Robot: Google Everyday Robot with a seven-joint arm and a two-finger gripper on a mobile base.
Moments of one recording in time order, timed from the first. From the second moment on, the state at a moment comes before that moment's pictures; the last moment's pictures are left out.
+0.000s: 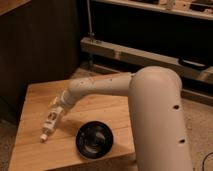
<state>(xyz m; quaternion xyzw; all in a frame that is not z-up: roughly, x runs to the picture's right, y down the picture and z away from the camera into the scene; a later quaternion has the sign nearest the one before) -0.281 0.107 0.805 -0.45 0.00 0.73 0.51</state>
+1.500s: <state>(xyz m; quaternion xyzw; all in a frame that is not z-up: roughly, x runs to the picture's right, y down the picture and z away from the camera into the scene) -0.307 0.120 0.819 -0.44 0.03 0.71 0.55</state>
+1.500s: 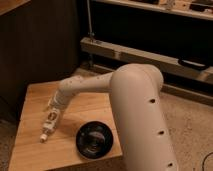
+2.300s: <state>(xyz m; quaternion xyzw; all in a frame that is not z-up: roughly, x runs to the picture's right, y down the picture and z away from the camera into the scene) -0.305 0.130 0.827 -0.43 0.05 0.71 0.56</state>
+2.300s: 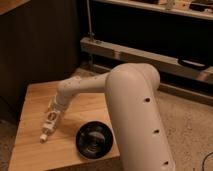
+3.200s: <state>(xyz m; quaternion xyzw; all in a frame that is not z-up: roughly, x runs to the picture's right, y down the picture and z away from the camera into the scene) -0.312 0.135 0.837 -0.43 0.07 0.70 0.56</state>
